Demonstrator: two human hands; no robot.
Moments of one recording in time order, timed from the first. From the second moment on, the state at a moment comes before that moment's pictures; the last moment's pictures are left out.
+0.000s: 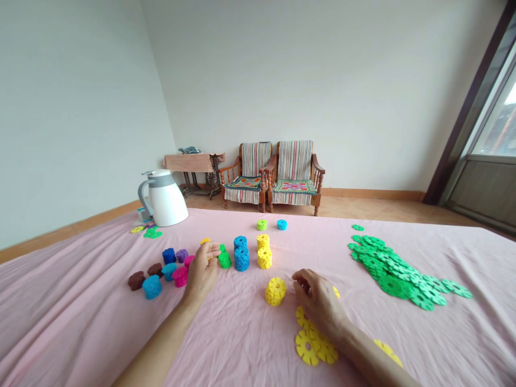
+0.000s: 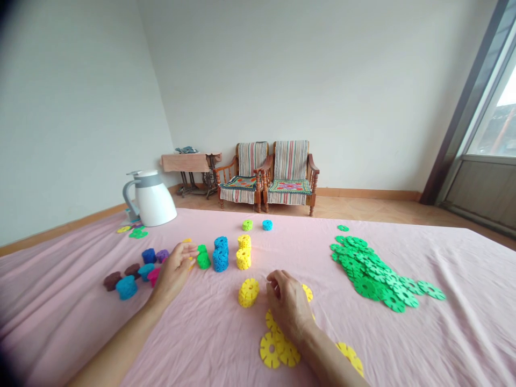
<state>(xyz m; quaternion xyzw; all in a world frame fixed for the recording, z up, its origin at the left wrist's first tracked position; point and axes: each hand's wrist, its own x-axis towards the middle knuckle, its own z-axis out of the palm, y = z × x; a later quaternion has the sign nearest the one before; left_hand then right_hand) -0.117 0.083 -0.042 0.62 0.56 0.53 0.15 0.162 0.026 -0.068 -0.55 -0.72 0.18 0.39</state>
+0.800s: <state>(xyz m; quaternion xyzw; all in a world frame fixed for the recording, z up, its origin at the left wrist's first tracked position) -0.114 0.085 -0.049 0.65 0.57 0.49 0.13 0.163 0.027 -0.068 -0.55 -0.72 0.18 0.38</state>
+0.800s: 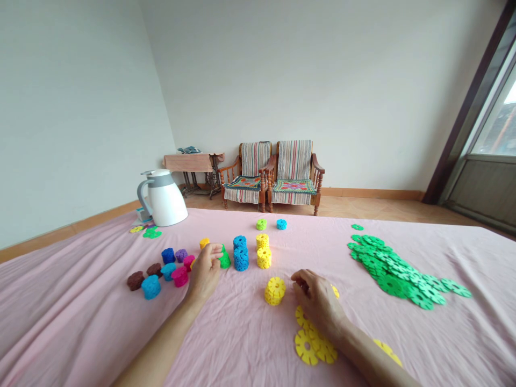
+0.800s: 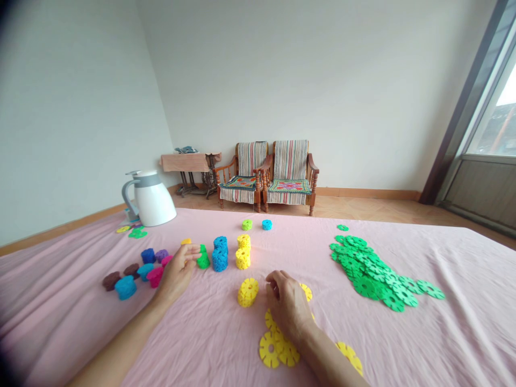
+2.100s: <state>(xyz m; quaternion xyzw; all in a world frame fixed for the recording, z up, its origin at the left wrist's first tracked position) -0.039 0.029 -0.044 0.80 0.43 0.33 0.24 0.198 0.035 -0.044 -0.57 -0.72 0.14 0.37</state>
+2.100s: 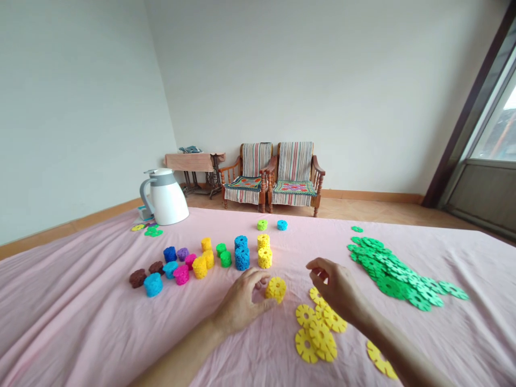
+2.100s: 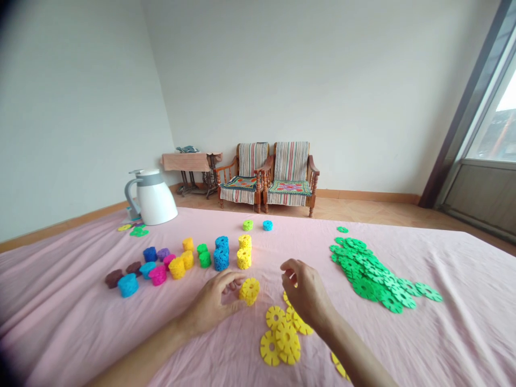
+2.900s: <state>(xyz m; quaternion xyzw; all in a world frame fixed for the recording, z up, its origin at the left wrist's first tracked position) -0.024 0.046 -0.044 0.80 0.45 0.31 0.26 0.241 0.025 -0.047 -0.59 -0.77 0.13 0.18</state>
